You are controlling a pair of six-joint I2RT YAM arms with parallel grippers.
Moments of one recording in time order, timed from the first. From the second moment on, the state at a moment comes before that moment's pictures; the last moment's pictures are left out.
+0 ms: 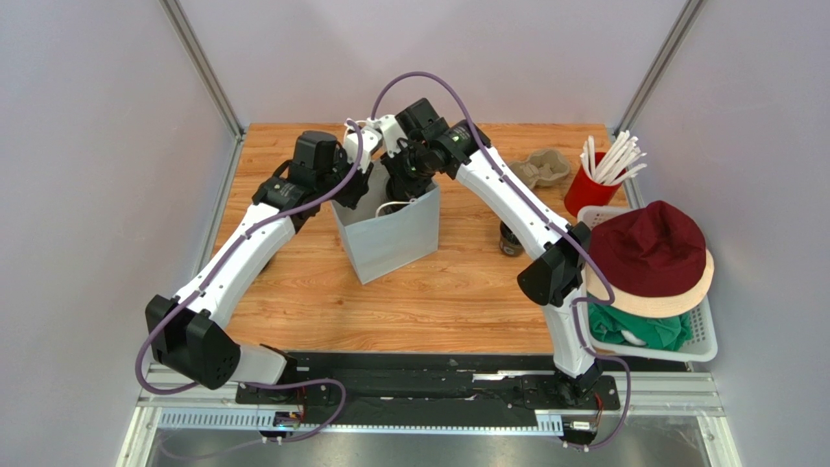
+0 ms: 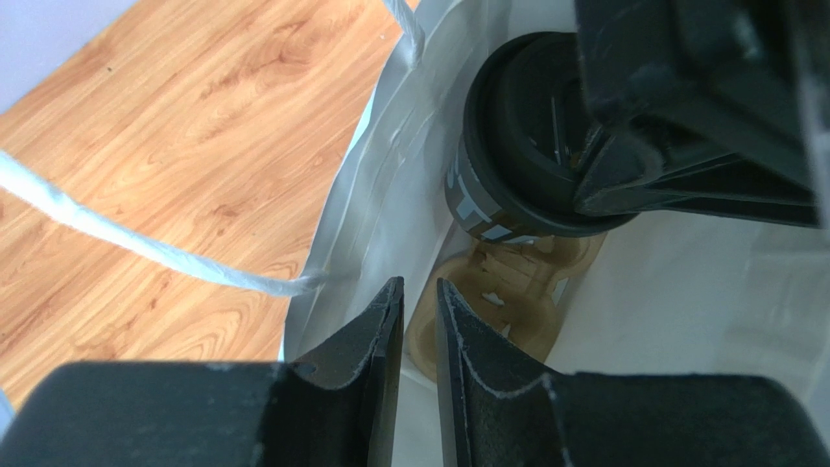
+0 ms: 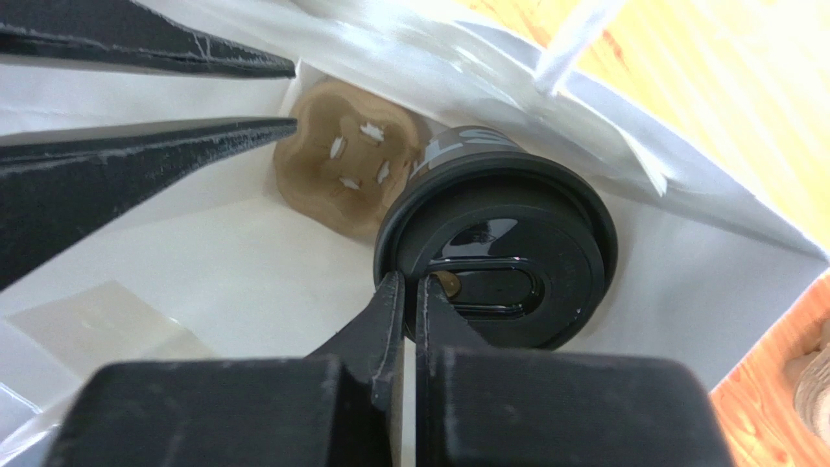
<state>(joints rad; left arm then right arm) -0.42 1.38 1.33 -0.54 0.16 0.24 0.73 2.13 2.36 -1.13 -0.21 -0.06</state>
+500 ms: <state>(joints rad) -0.41 1.34 1.31 -0.54 0.16 0.21 0.78 2.15 2.38 -1.10 -0.09 -0.04</state>
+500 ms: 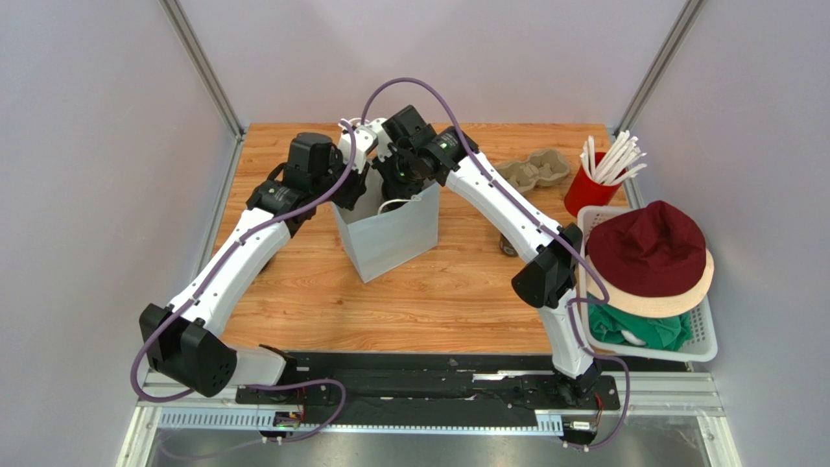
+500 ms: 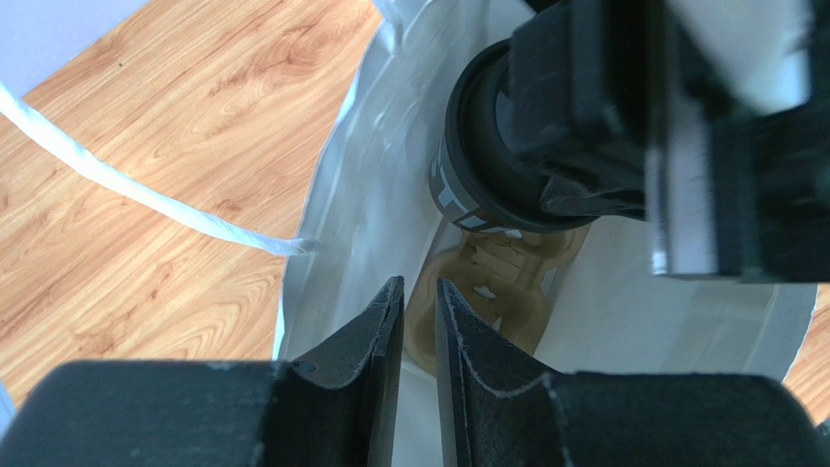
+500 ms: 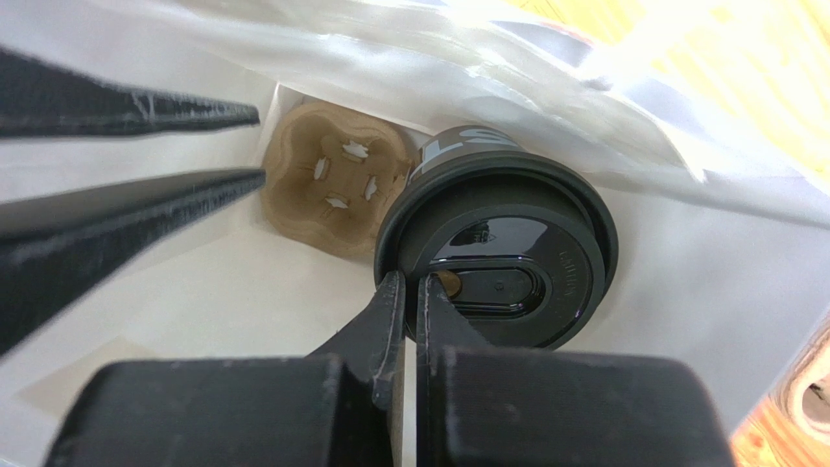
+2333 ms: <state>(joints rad) -0.30 1.42 1.27 -0.31 0.38 -0.06 0.73 2.17 2.26 -1.10 -0.19 -0.09</state>
